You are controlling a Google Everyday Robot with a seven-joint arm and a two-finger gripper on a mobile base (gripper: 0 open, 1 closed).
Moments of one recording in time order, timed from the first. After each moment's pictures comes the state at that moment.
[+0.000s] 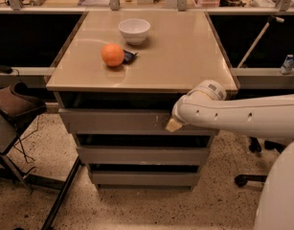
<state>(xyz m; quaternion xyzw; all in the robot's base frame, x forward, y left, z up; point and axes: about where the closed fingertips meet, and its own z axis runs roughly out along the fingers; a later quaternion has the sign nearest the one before) 0.671 -0.128 0.632 -0.49 0.81 -0.11 0.30</state>
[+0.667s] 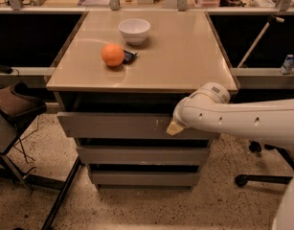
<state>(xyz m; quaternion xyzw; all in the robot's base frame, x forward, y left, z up) 0.654 -0.128 0.635 -0.50 0.81 -0.10 0.30</state>
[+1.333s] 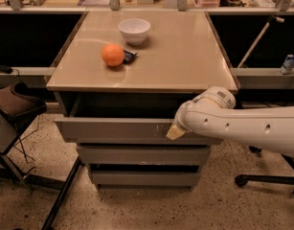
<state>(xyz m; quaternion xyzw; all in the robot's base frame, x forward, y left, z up) 0.634 -0.125 0.643 -0.49 0.81 -0.09 0.31</state>
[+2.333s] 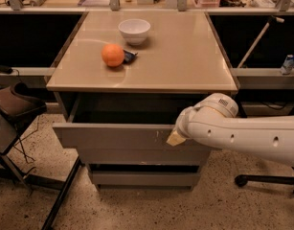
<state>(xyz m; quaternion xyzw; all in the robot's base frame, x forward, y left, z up) 0.609 -0.128 0.643 -0.49 0.81 -0.09 0.31</state>
